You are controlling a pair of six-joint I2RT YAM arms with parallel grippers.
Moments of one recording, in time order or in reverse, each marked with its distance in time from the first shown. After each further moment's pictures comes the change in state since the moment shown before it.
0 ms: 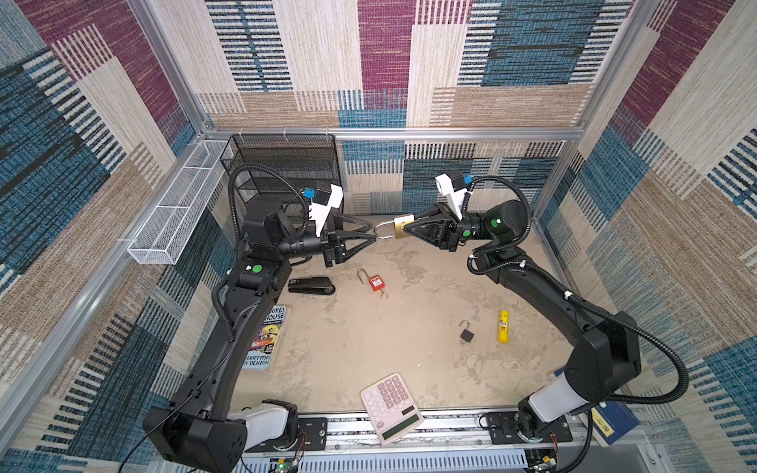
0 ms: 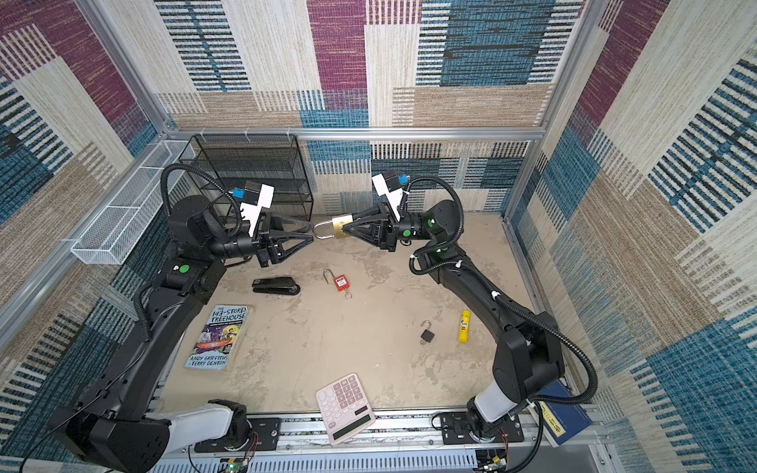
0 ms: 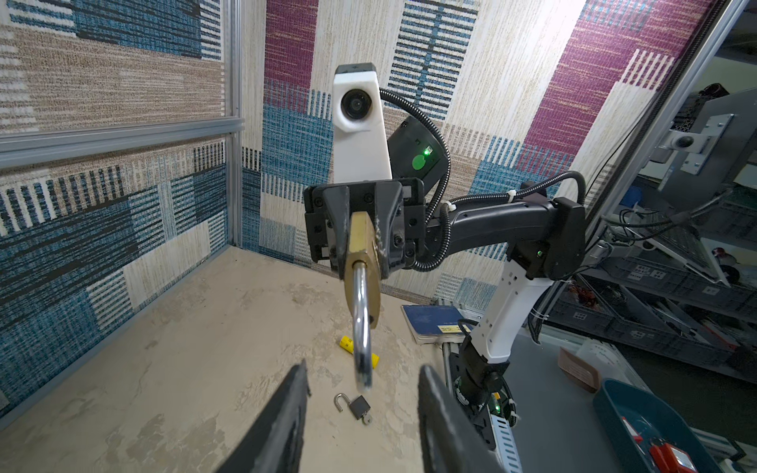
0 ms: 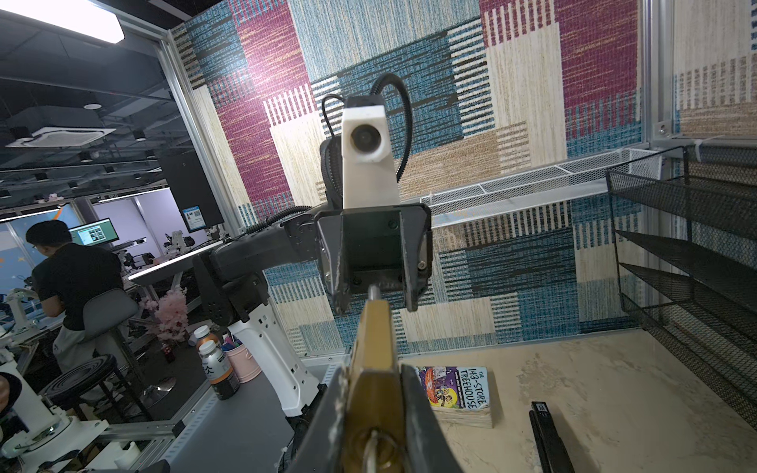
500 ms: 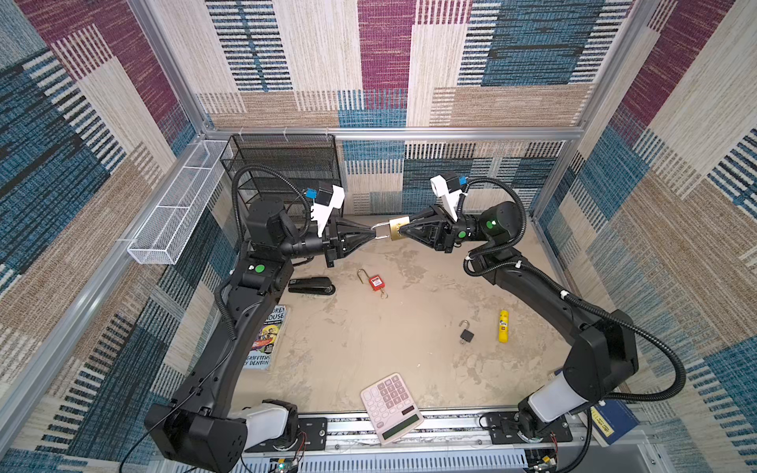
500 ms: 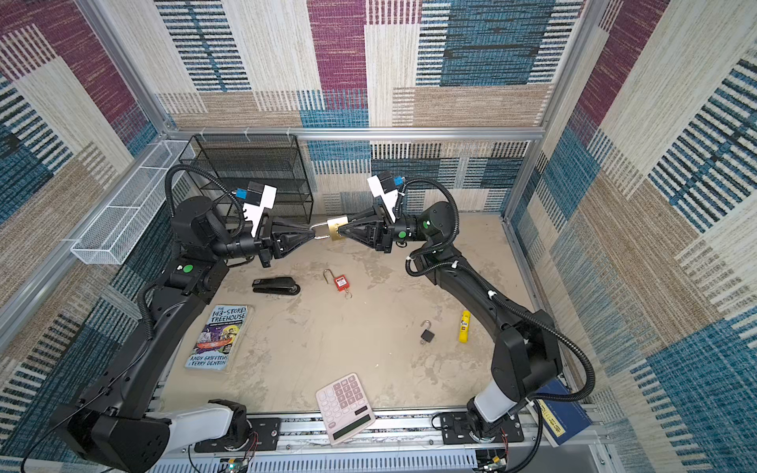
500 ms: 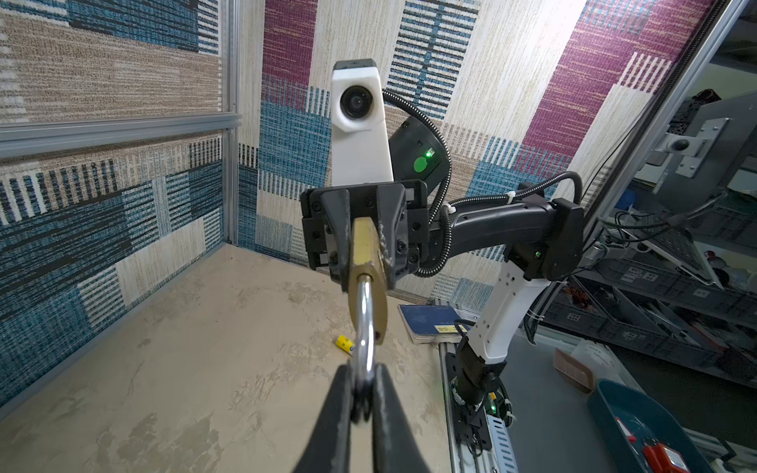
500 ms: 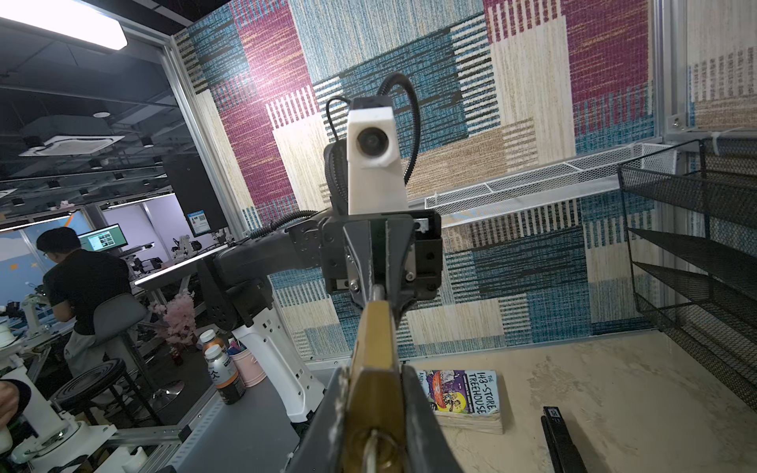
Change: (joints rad) left arm 0.000 0.005 -0.018 0.026 0.004 -0.012; right arm 0.025 0.010 0.000 0.007 0.018 0.015
